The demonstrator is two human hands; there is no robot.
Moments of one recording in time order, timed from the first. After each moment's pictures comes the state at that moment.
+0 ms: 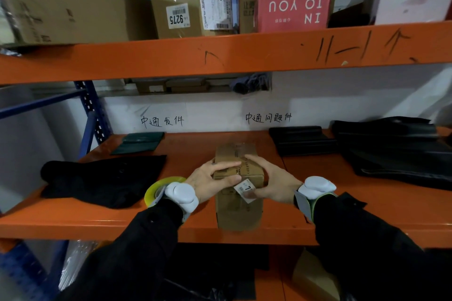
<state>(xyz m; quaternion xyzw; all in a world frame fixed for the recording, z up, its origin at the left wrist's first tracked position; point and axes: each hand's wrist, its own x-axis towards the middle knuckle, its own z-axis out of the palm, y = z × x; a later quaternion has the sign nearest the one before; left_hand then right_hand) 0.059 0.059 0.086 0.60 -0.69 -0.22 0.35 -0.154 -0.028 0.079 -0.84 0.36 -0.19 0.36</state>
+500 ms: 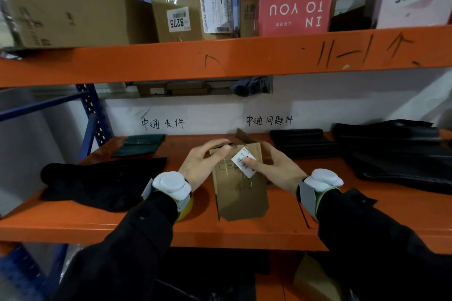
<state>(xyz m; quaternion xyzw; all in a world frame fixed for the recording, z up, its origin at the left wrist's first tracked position) 0.055 0.054 0.122 0.58 -0.58 -0.23 0.52 -0.149 -0.031 0.109 -0.76 0.38 -0.30 0.42</state>
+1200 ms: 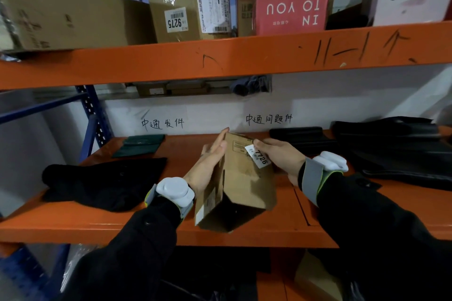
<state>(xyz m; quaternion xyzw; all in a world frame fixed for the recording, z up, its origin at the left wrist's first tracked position) 0.040 0.061 0.119 0.57 -0.59 -0.32 0.47 -0.147 -0.042 0.129 -0.64 0.46 -0.32 0.52</state>
